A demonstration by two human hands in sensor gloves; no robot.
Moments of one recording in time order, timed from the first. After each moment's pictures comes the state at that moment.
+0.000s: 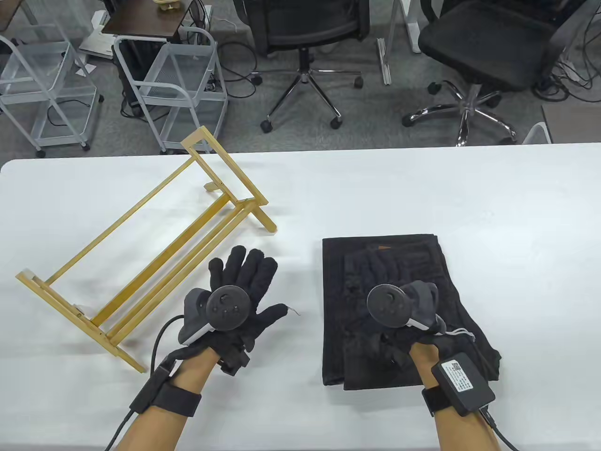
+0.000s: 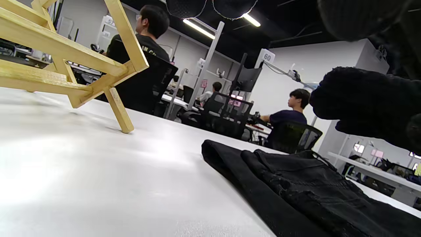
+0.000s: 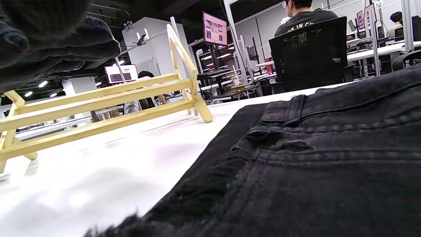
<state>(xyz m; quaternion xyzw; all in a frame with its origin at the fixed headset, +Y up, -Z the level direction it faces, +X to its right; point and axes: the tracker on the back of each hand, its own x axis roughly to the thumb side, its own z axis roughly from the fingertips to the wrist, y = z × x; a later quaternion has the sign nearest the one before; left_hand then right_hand) -0.175 -0.683 -0.285 0.02 -0.23 0.18 0.96 0.118 -0.688 -0.274 0.20 -0.05 0.97 0.16</state>
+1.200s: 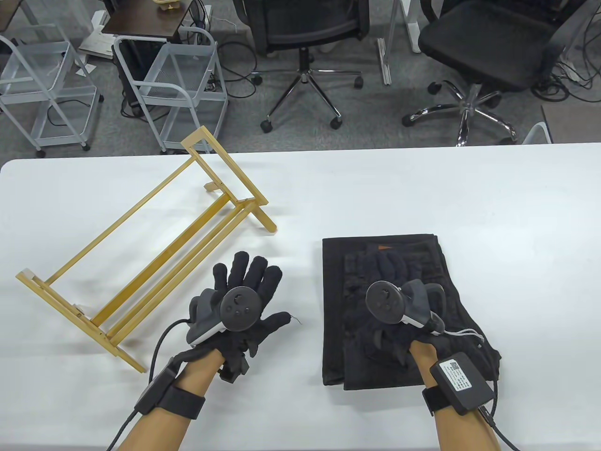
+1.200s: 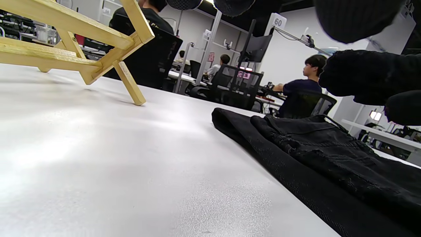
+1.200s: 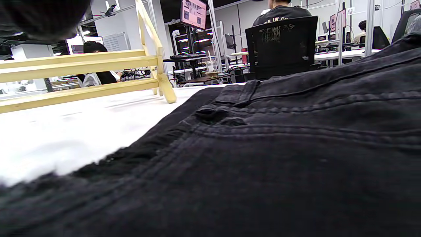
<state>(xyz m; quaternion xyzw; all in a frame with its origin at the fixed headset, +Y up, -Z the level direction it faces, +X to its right) -0.167 -0.695 -0.285 -0.04 -0.21 0.14 0.97 0.128 -0.695 -0.279 0.14 -0.03 0.99 0.10</state>
